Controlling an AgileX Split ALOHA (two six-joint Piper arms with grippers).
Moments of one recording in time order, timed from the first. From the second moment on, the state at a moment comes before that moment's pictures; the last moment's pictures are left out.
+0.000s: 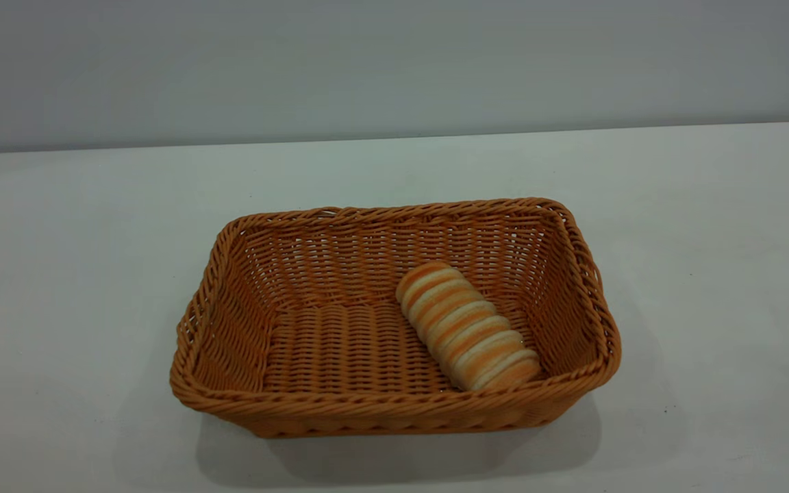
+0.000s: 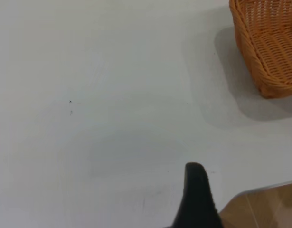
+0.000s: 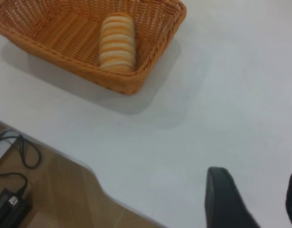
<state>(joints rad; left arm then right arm) -0.15 -0.02 -0.49 0.02 1.13 0.01 0.48 -0.01 -0.47 -0.02 1.14 -0.03</state>
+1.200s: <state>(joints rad) -0.15 -0.02 -0.49 0.02 1.13 0.01 0.44 -0.01 -0.47 -0.02 1.14 -0.03</state>
